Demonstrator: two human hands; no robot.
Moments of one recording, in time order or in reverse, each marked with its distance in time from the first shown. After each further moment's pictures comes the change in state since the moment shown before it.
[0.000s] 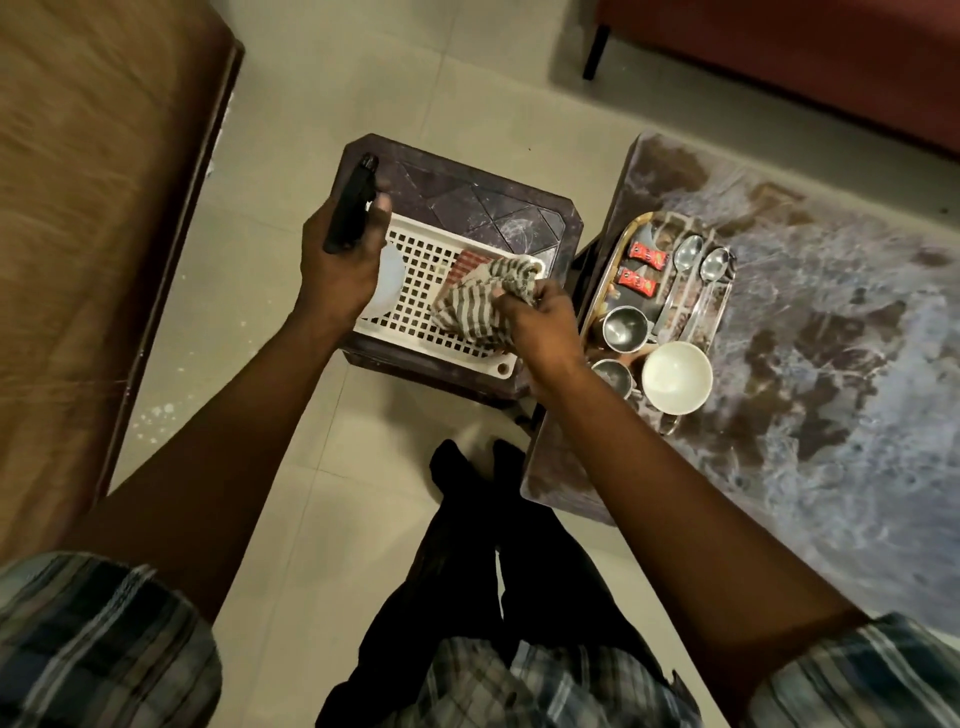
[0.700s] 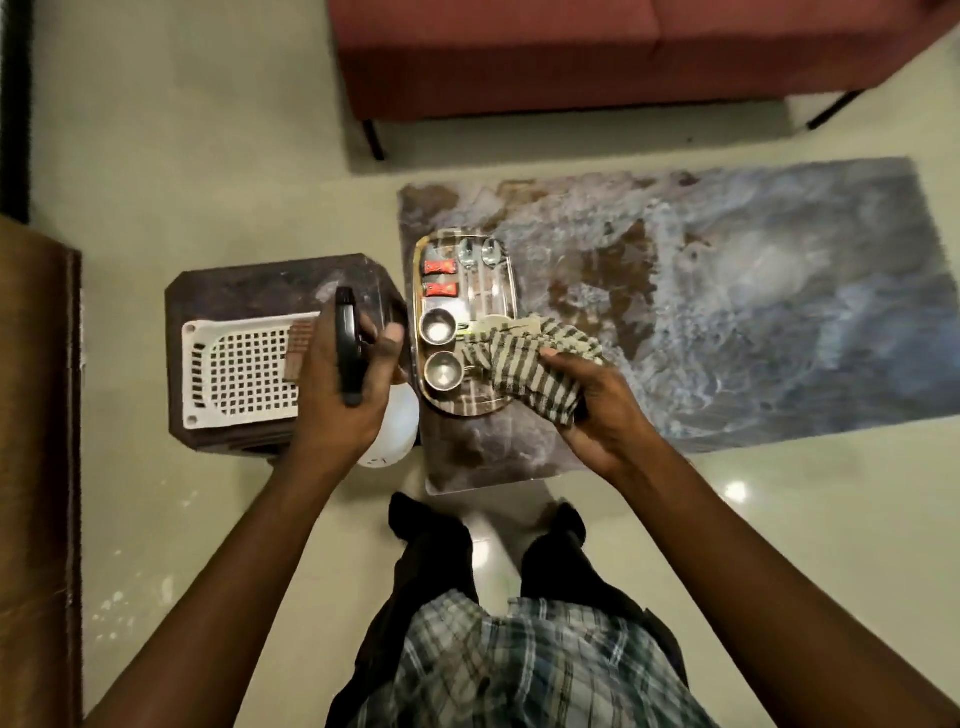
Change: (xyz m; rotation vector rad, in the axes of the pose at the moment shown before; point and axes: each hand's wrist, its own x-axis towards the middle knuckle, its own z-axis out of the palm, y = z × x) left_hand -0.218 0.141 0.066 -0.001 -0.439 0.297; right_hand -0.195 0.014 -0.239 0.729 0.108 -0.007
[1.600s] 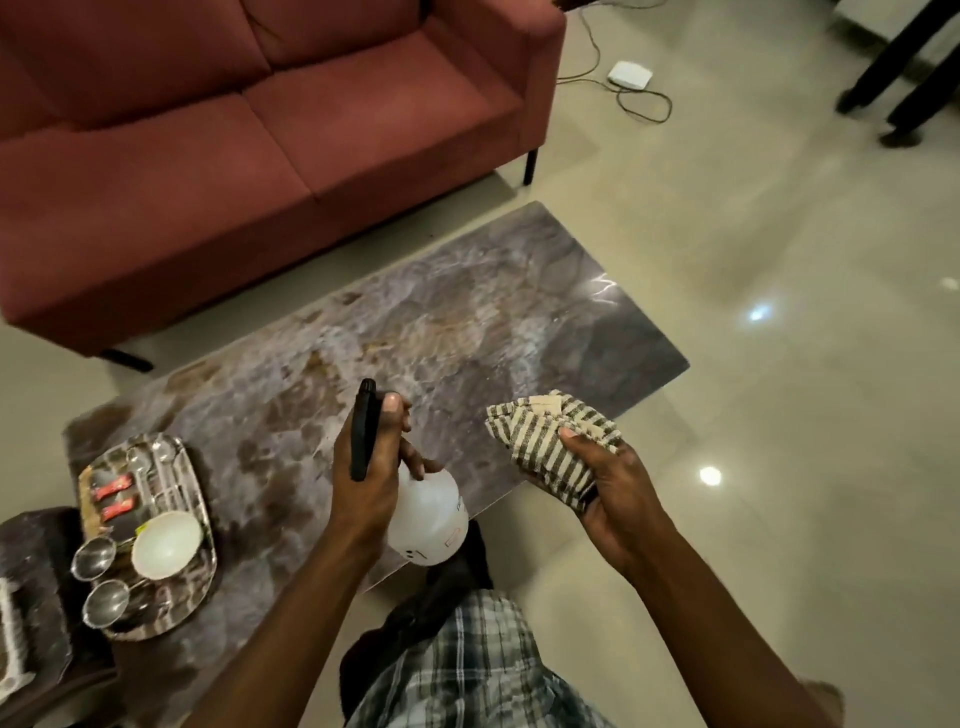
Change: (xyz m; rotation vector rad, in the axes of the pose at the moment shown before) left_hand -0.130 0.220 0.507 -0.262 -0.362 0.003; right_hand -0.156 -0.225 -0.469 0.316 0.189 -0.350
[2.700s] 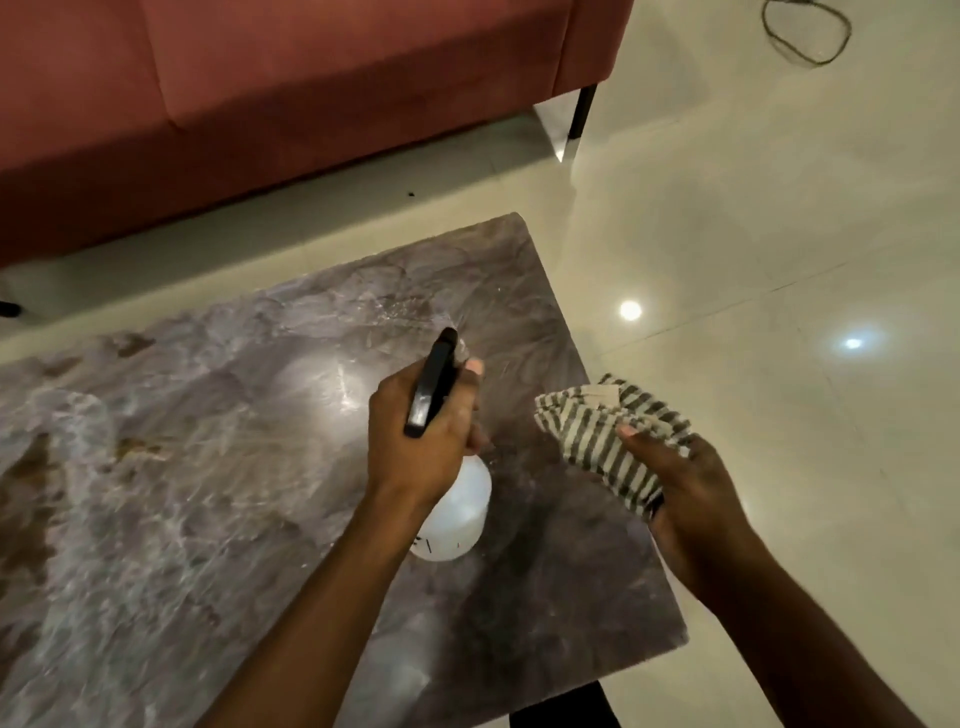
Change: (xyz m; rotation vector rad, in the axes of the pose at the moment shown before) left_hand 0.417 -0.115 0.392 0.206 0.222 -0.143; right_hand 0.506 -0.240 -0.188 -0.379 -0.015 0.096
